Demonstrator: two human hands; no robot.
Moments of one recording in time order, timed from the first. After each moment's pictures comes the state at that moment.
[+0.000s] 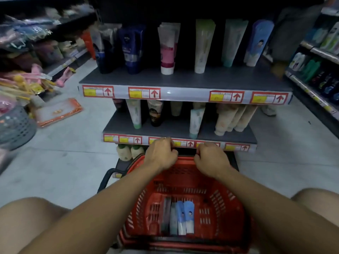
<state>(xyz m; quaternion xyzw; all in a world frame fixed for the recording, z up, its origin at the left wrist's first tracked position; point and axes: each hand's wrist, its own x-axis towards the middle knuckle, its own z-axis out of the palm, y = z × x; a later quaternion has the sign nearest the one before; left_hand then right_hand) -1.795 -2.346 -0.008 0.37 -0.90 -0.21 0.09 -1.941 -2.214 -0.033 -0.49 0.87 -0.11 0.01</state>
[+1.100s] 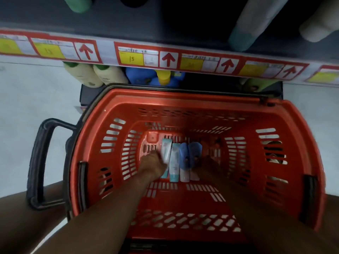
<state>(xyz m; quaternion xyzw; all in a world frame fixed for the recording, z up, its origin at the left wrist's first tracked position) -1.742 -2.327 -0.356 0.51 -0.71 -0.39 -0.28 -1.899 -2.186 -0.354 -0.21 0.84 0.01 0.51</state>
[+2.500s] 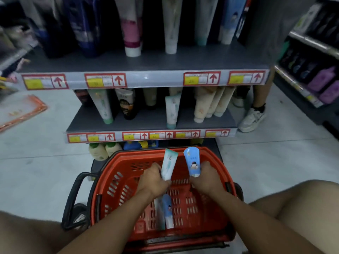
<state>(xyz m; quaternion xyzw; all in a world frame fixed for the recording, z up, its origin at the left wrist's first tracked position) -1.795 -2.295 -0.125 0.42 -0.84 -0.34 -0.03 -1.940 -2.144 -0.139 -0.21 0.92 -0.26 0.21</state>
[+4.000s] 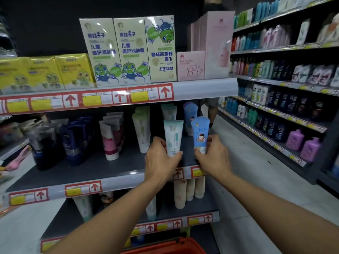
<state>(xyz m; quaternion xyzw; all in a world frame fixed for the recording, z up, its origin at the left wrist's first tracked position) -2.000 -2.308 0.169 0.32 -0.82 -0.30 0.35 -2.132 -2.188 0.147 -0.25 0.84 -0.47 -0.11</state>
